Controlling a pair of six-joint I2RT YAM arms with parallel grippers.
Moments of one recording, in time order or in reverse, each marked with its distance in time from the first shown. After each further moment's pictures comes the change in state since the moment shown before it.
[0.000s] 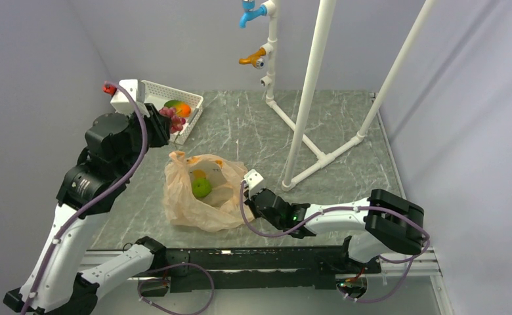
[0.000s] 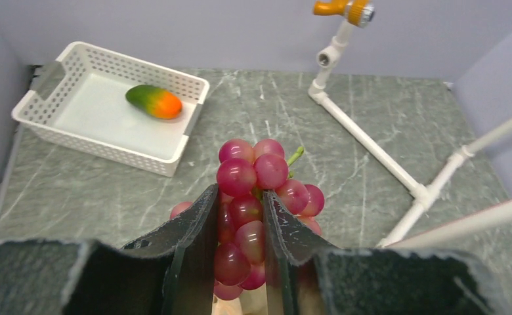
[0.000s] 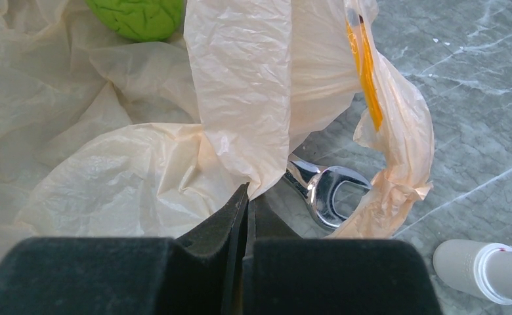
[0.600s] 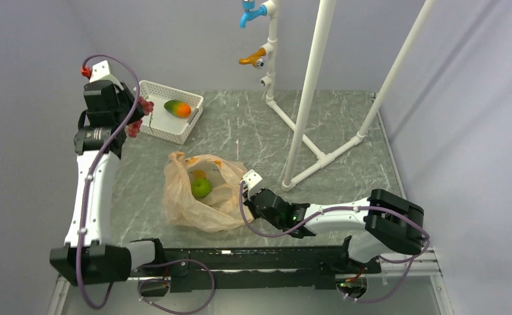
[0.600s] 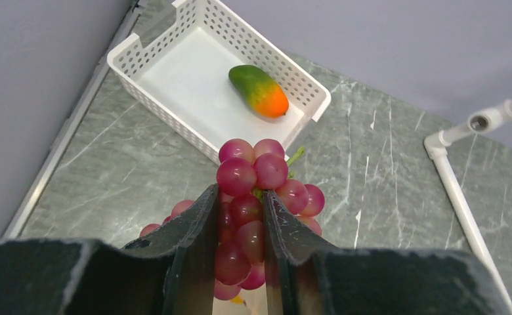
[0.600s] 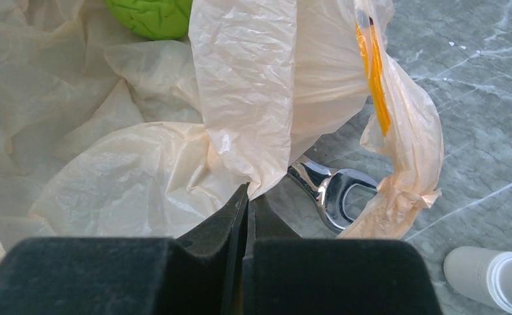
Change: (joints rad) left arm 0.565 0.264 -0.046 0.135 0.219 -0.036; right arm 0.000 0.004 0.004 -0.001 -0.032 -0.001
